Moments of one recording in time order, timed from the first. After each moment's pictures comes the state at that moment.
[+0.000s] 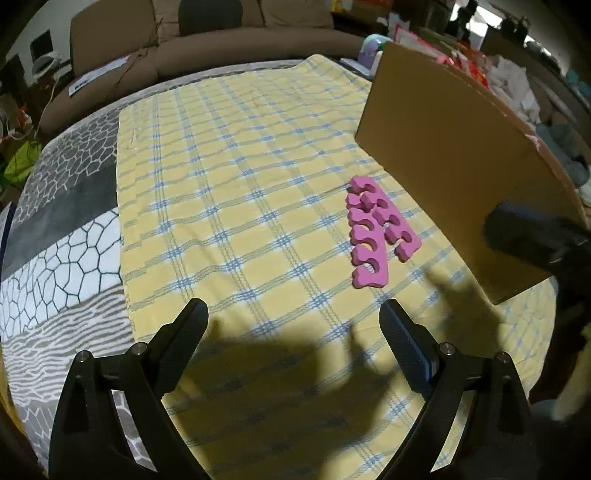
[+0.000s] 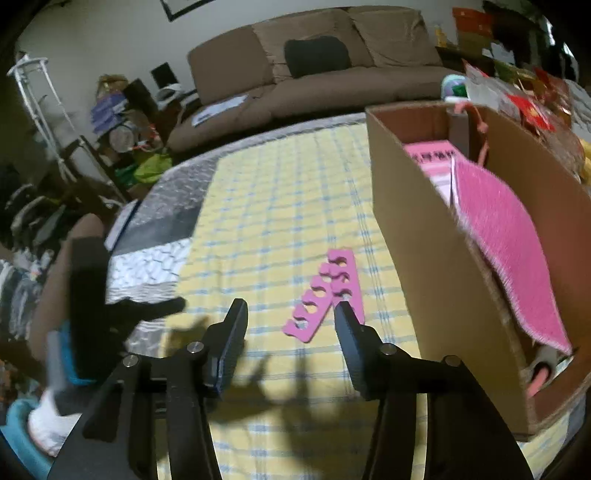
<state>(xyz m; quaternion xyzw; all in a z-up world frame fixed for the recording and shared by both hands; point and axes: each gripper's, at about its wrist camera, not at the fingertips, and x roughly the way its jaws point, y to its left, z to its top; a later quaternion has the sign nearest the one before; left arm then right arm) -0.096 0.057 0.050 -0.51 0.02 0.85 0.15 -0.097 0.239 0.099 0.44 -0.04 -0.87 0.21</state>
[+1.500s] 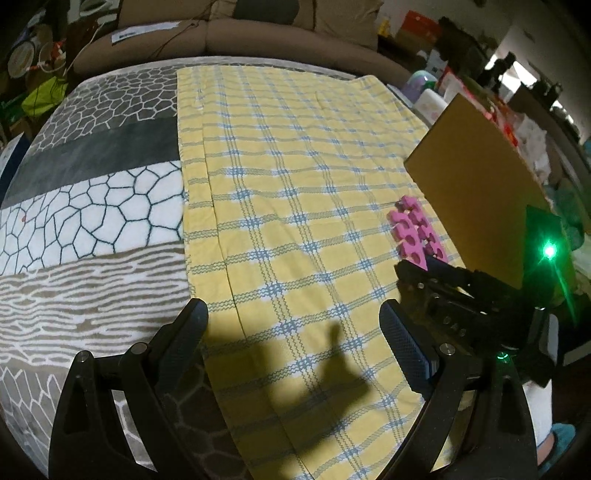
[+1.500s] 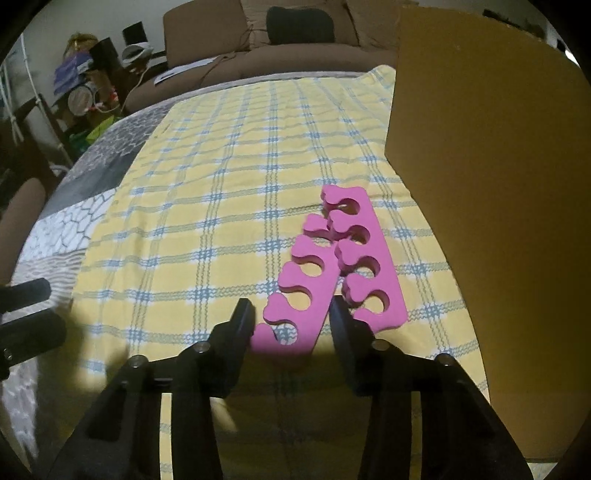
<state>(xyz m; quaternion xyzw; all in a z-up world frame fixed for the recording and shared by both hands) -0.092 -0.024 0.043 -0.51 -0.09 0.85 0.12 -0.133 0.194 0.001 0.47 0.03 -0.87 0.15</state>
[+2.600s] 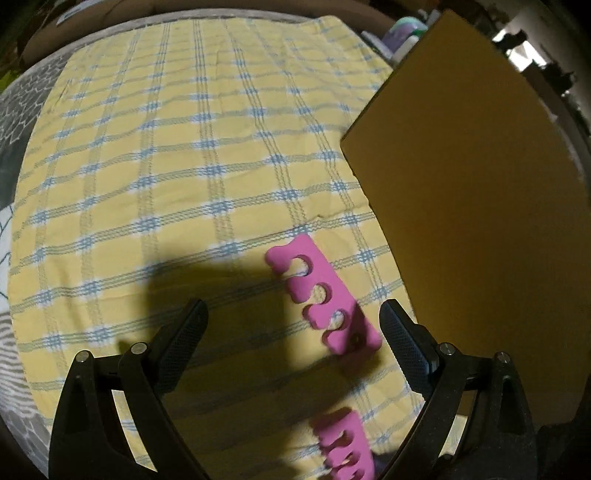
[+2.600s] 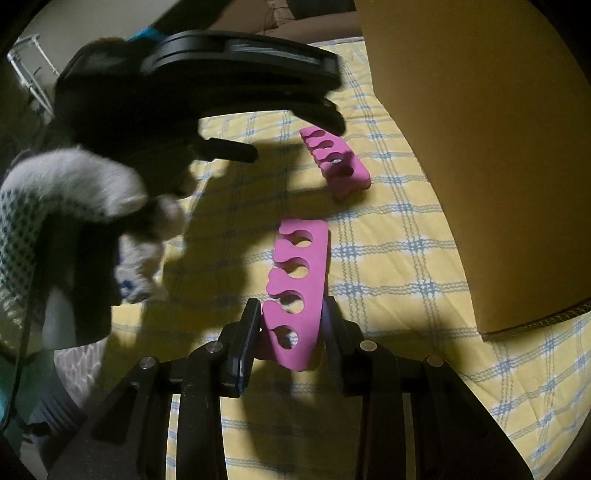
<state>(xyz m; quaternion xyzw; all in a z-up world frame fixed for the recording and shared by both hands) -0.193 0.132 0.010 -0.59 -0.09 0.79 0.14 -0.057 0.254 0.013 0.52 -0.02 -0.82 0.24</state>
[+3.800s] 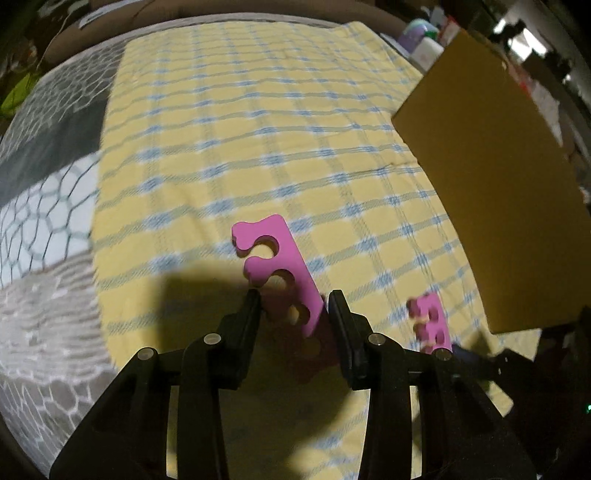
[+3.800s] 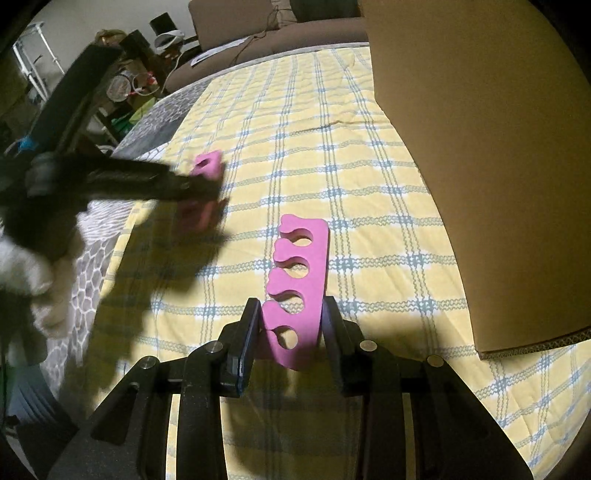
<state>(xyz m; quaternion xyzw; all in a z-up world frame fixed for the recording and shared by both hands) -0.127 0.042 0.014 -0.59 -0.07 0.80 0.12 -0.057 0.244 0.011 0.51 0.00 -0.83 0.23</state>
